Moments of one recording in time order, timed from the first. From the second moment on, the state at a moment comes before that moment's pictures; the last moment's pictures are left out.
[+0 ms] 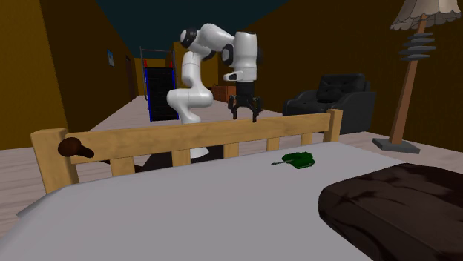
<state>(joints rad) -0.08 -0.54 0.67 -2.52 0.40 1.99 1.04</state>
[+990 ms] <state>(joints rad) -0.25 0.27 0.97 -2.14 -0.31 2.30 2.13</state>
